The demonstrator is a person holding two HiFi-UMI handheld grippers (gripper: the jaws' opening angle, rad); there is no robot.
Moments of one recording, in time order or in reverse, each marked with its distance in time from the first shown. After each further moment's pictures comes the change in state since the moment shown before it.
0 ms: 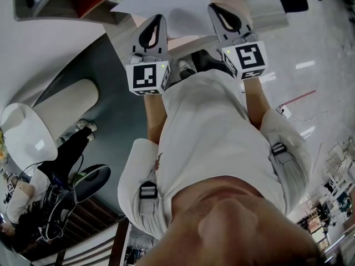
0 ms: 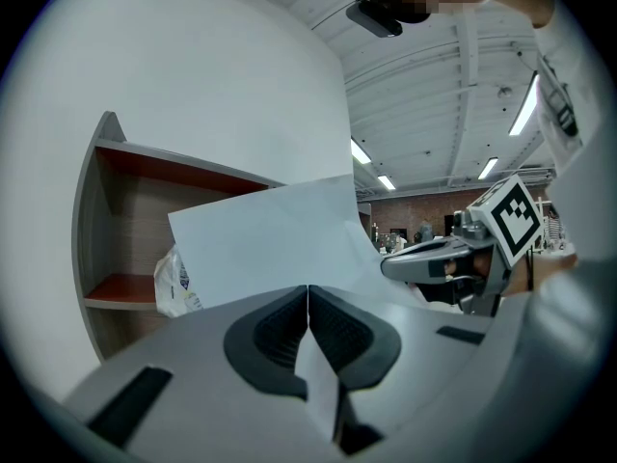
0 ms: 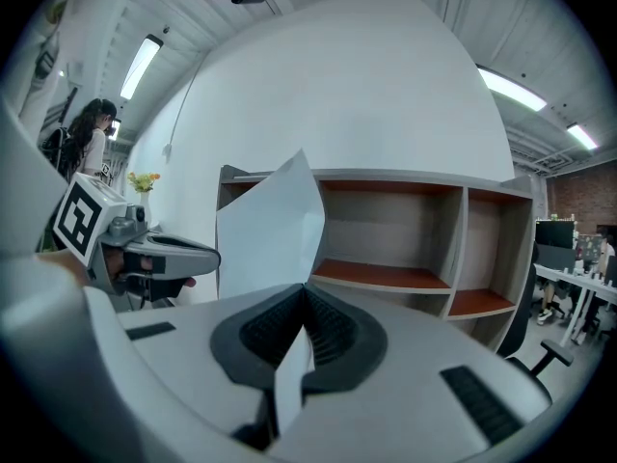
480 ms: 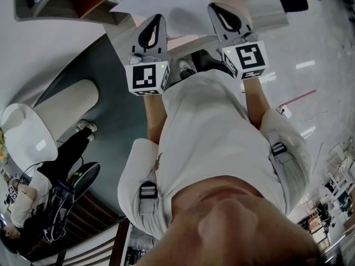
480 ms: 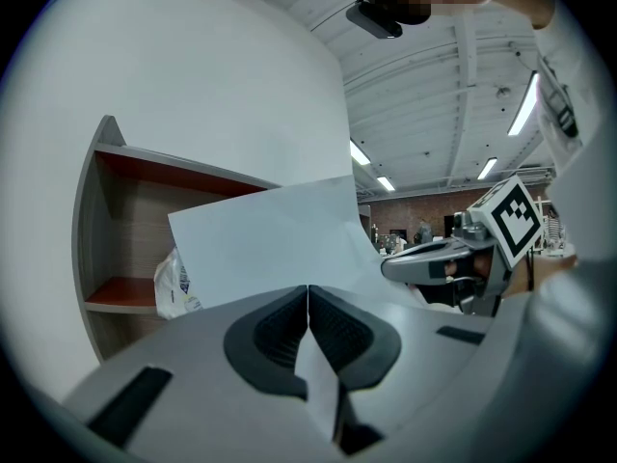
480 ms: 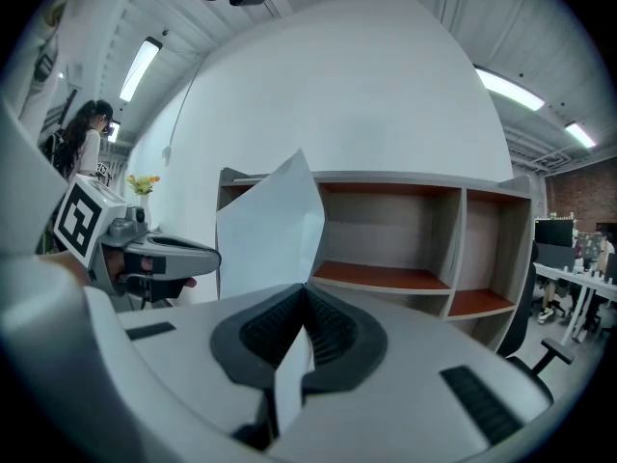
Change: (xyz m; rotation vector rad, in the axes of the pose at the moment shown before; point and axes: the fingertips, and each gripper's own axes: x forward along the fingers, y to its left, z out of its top) left arm -0.001 0.001 0.002 0.006 -0.008 -0.001; right arm 0.000 0.001 0.001 0.011 -0.008 -0.001
